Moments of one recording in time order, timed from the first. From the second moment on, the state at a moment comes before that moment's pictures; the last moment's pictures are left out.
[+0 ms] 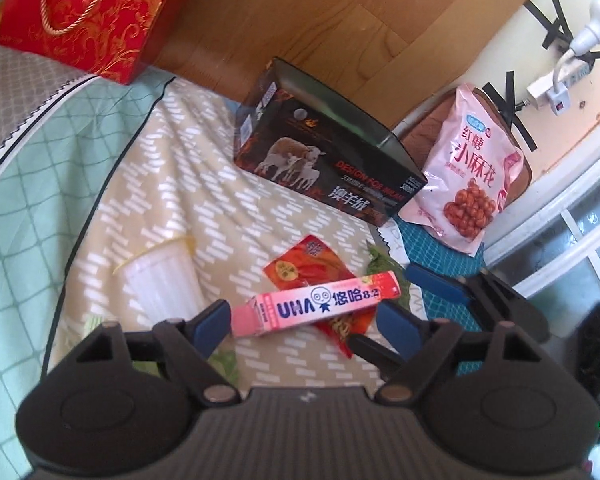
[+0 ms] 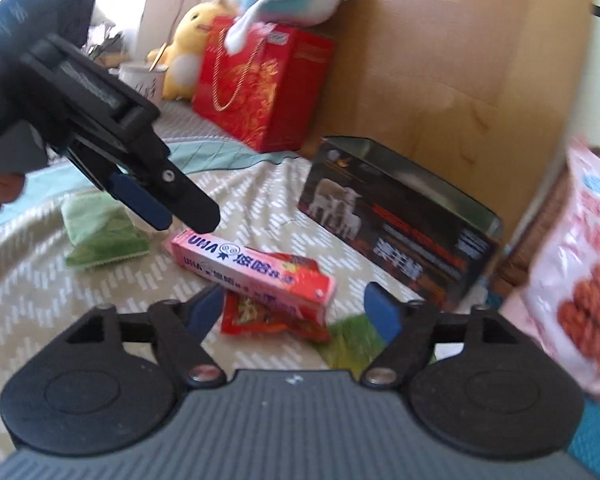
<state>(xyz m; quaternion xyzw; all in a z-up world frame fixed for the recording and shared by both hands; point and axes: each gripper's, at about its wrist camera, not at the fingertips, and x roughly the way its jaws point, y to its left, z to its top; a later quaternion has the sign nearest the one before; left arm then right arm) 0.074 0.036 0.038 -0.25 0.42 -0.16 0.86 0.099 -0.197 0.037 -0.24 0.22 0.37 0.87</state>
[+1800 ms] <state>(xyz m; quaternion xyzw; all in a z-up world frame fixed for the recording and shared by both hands) 0.162 -0.039 0.059 -0.15 0.39 -0.20 0.89 0.101 -0.296 0.037 -0.06 0.25 0.33 0.91</state>
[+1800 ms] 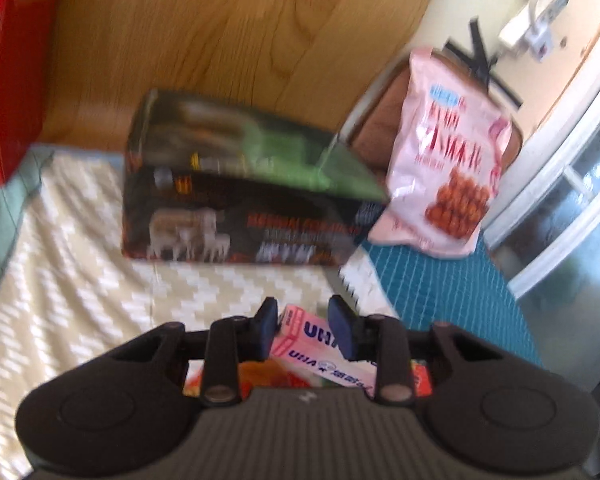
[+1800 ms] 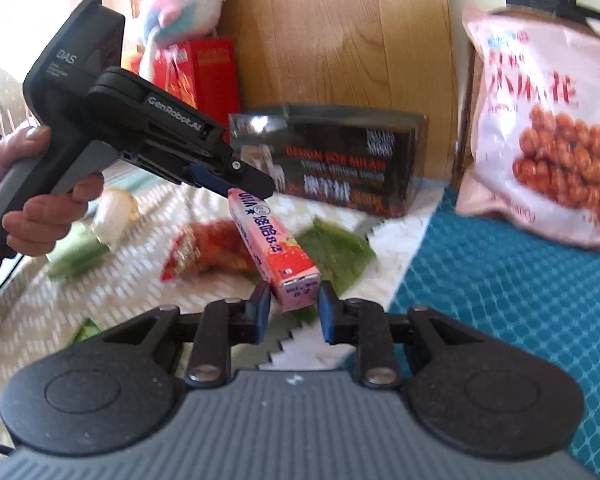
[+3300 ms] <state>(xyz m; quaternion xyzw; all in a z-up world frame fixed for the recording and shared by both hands) -0.005 -0.015 0.013 -0.22 0.44 -0.29 0.82 0.010 -0.261 0.016 -0.07 0.30 0.42 0.85</state>
